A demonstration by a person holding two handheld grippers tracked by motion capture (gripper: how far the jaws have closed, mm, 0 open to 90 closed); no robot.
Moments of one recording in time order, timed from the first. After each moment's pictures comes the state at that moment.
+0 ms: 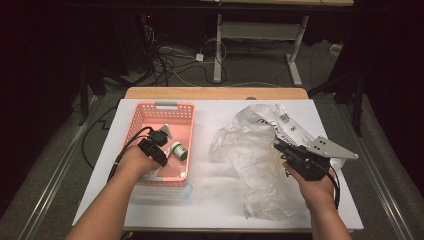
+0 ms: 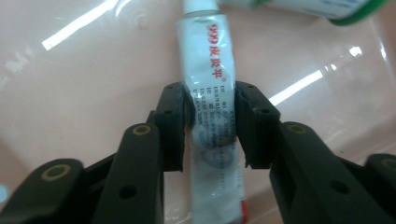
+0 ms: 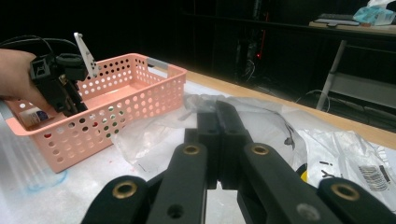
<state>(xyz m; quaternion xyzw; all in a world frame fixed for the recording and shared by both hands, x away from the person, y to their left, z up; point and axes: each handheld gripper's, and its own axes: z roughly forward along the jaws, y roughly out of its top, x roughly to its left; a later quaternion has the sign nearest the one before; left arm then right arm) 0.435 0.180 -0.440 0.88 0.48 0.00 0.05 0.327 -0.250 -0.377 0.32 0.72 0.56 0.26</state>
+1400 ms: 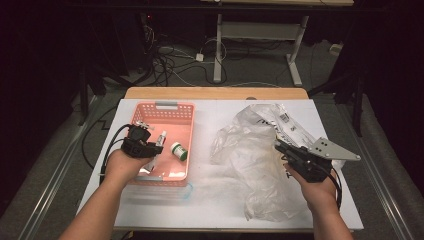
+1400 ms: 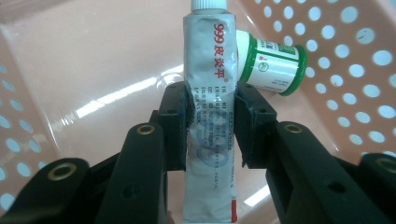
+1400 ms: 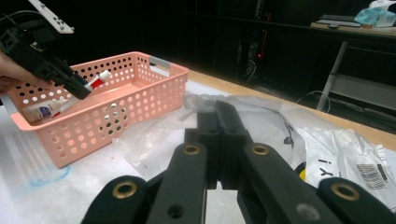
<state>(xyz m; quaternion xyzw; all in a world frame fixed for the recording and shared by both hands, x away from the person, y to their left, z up) 0.401 0.218 -0.409 0.83 0.48 0.09 0.27 0.323 -0.252 -0.375 0.32 0.72 0.55 0.26</state>
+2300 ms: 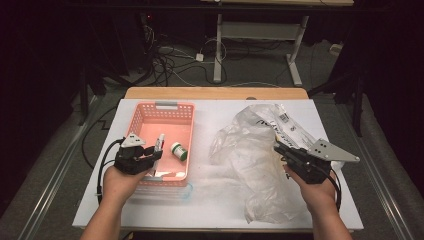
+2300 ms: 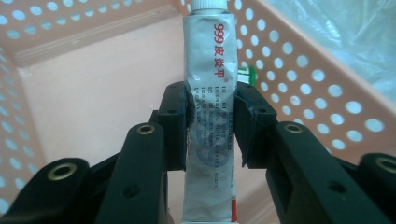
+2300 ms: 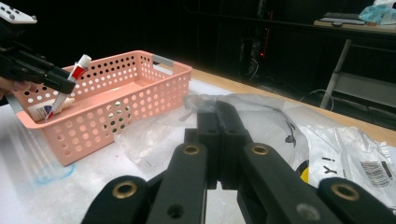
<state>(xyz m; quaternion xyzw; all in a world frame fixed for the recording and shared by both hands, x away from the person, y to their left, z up) 0.350 0.224 -0.414 0.80 0.44 0.16 0.37 0.321 -0.251 -0.377 0.32 0.72 0.55 0.26</state>
